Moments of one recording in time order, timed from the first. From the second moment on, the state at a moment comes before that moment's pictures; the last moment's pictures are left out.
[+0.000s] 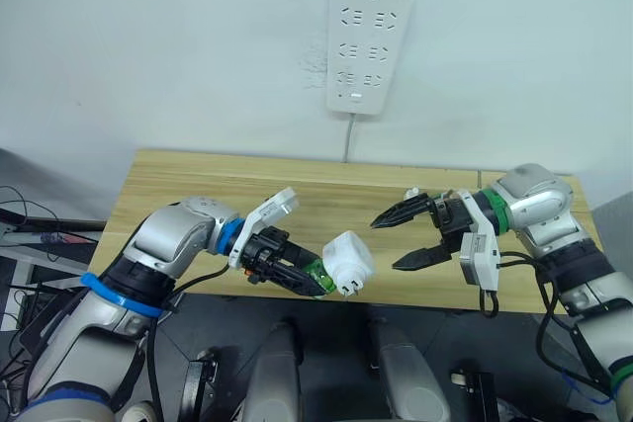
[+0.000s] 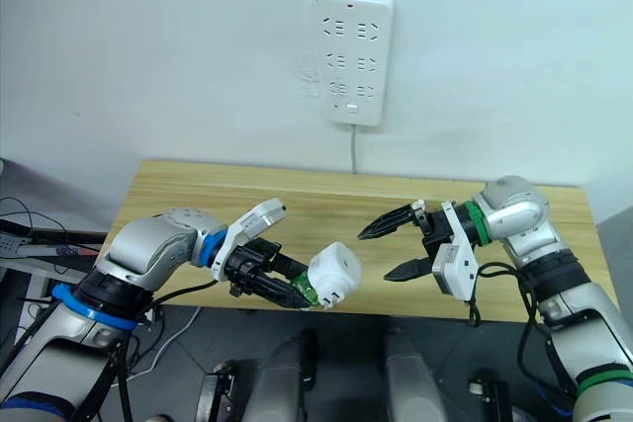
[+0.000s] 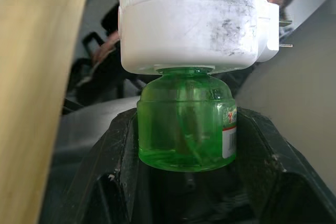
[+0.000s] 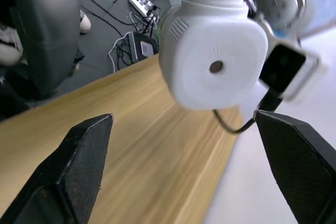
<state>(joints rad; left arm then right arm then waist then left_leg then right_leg) -0.69 0.74 -0.43 0.09 -0.62 0.88 -1.60 -0.77 -0.69 0.43 0.38 0.30 -1.17 1.46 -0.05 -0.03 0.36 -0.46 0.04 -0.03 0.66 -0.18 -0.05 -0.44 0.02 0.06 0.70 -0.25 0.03</state>
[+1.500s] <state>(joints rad) -0.70 0.75 -0.32 0.14 -0.52 0.60 -1.56 -0.58 -0.83 0.40 0.07 0.27 -0.29 1.26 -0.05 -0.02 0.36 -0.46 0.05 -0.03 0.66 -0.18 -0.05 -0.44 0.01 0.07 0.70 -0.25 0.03</state>
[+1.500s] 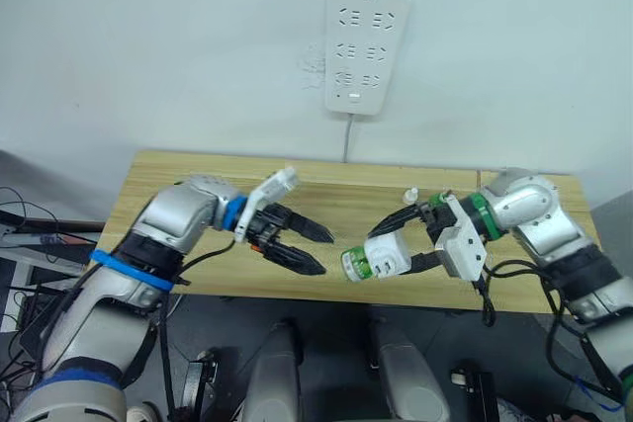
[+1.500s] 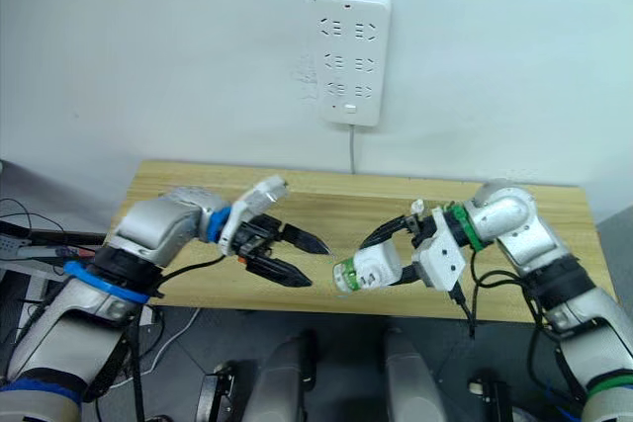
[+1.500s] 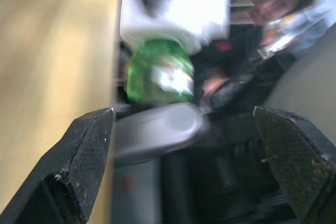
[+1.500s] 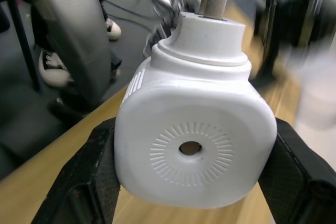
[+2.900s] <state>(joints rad) -0.59 0.41 -0.36 0.15 0.17 -0.12 -0.87 -0.67 -0.37 -0.25 -0.13 1.32 1.61 -0.13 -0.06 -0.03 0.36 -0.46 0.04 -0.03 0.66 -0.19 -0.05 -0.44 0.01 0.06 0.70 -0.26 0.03</state>
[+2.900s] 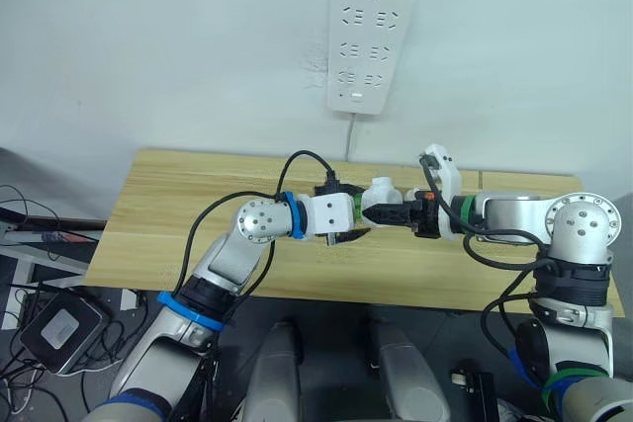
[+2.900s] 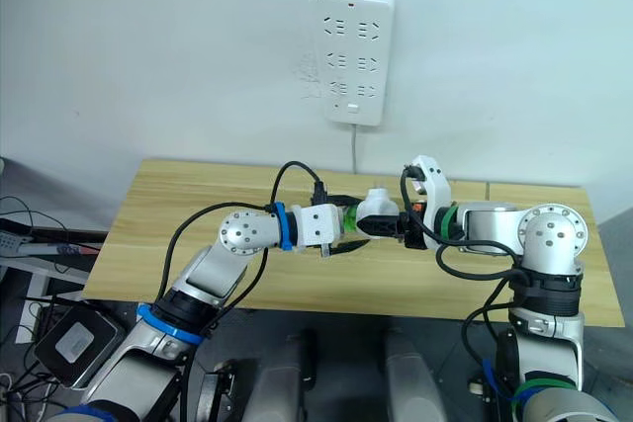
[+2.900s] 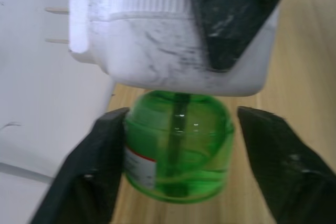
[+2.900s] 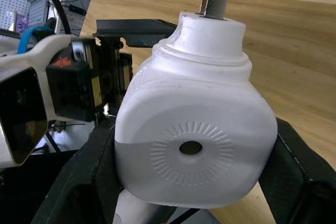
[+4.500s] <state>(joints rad) -0.48 0.20 -0.10 -0.01 -0.35 0.41 -0.75 -0.49 -0.21 -0.01 -0.45 0.80 0.90 0.03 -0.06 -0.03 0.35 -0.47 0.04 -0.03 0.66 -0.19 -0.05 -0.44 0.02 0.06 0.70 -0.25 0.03</state>
